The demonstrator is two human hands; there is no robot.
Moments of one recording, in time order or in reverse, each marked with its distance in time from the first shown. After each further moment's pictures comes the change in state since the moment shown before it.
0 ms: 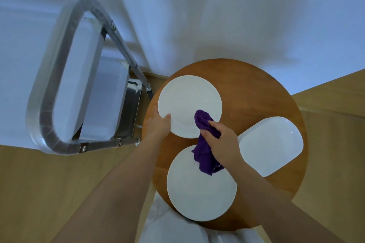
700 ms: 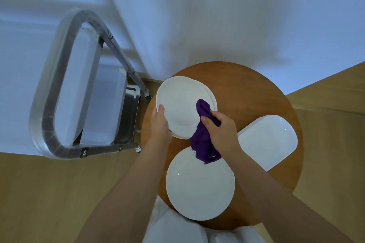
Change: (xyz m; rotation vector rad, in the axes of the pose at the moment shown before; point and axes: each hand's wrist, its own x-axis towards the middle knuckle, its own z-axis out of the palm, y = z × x) left_hand -0.054 0.051 -0.010 -0.929 -0.018 -0.171; right_hand 0.004 -0.032 -0.016 0.186 0.053 0.035
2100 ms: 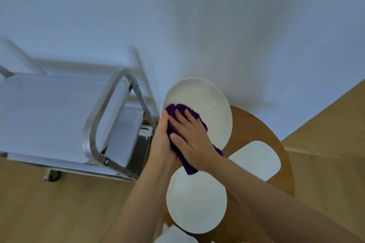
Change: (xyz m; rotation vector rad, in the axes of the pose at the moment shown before) left_hand -0.188 0.032 -0.020 -0.505 -0.643 0.208; right_hand -0.094 -0.078 -0.011 -0.463 -0.192 -0.900
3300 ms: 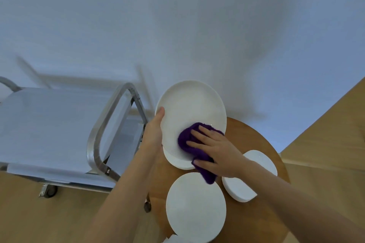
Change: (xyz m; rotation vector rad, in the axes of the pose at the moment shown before) left_hand 0.000 0.048 0.017 0.487 0.209 0.145; right_hand -0.035 0.049 -0.054 -0.407 -0.214 -0.242
